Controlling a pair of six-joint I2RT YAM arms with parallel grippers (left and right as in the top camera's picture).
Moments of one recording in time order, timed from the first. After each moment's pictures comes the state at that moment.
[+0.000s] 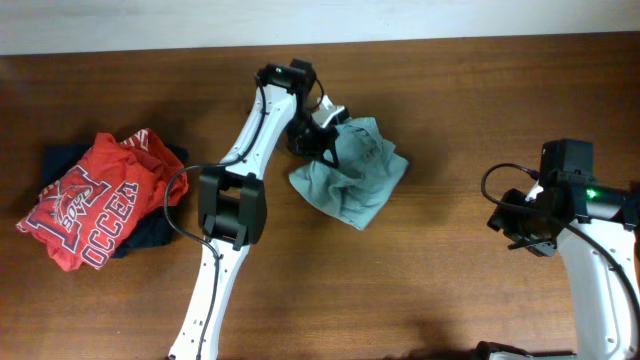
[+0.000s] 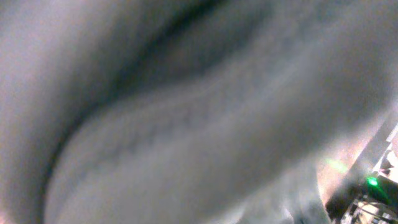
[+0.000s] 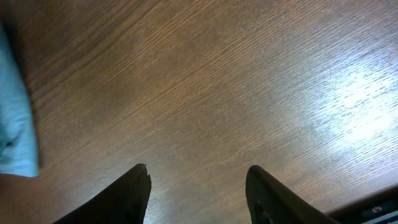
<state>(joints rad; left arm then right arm) -0.36 2.79 2.72 -1.56 0.59 0.22 -0.25 1.28 1.06 -1.13 -0.02 0.38</state>
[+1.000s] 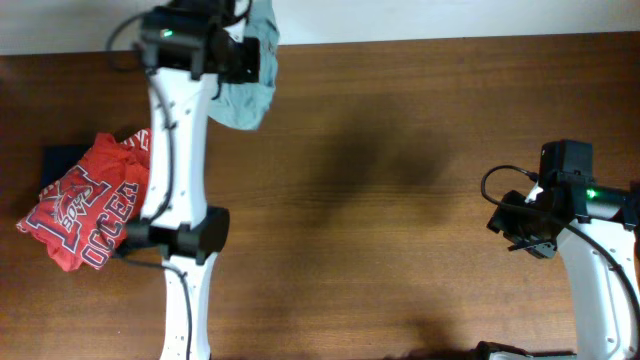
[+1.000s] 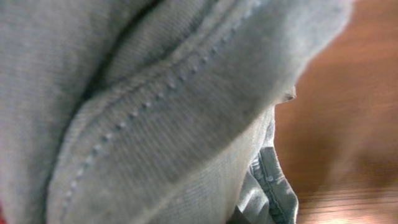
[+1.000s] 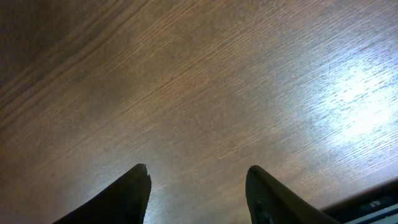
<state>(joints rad) -0.24 2.42 3.12 -1.69 -0.05 -0.11 -0.25 1.28 1.06 -1.15 -0.02 0.38</state>
